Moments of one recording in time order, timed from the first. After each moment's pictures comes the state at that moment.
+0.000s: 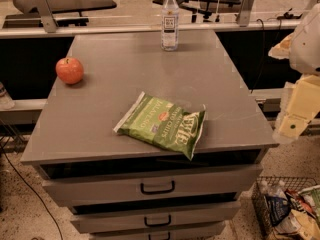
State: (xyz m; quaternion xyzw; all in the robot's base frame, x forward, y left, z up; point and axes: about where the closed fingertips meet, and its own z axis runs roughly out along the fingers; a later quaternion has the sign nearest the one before) arm 0.438 -0.216 0.977 -0.60 0.78 -0.04 0.16
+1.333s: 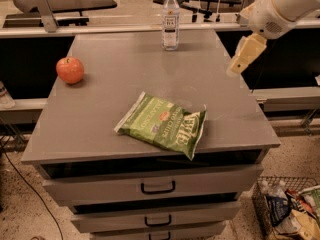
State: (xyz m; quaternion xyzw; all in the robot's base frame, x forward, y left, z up) arm 0.646 -0.218 0.968 -0.57 0.75 -0.04 0.32
